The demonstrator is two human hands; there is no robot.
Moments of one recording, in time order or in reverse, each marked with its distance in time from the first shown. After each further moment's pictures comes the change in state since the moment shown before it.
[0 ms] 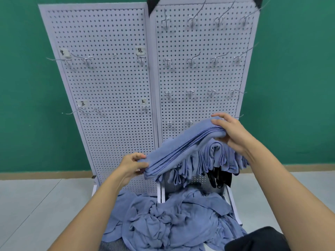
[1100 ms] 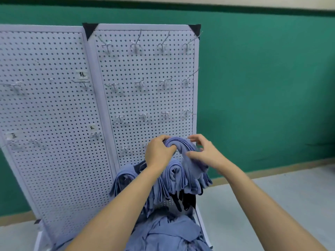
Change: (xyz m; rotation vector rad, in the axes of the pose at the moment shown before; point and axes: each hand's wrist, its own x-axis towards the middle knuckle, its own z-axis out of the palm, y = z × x) left_hand 0.005 0.127 0.244 0.530 0.168 0.615; right_hand 0.032 0.012 -0.111 -0.606 0.037 -0.155
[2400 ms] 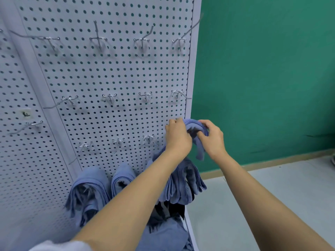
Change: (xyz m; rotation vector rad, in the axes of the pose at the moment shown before) left_hand 0.116 -0.008 0.175 0.061 -0.168 0.044; right_hand 0.139 0.124 -0.007 -0.027 0.434 0.011
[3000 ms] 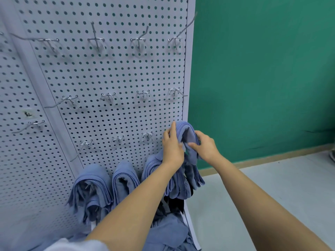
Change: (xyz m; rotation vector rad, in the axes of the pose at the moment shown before) left_hand -0.029 -0.040 0.027 -0.173 -0.053 -0.022; right_hand -0.024 0.010 -0.001 -0.164 -0.319 0.112
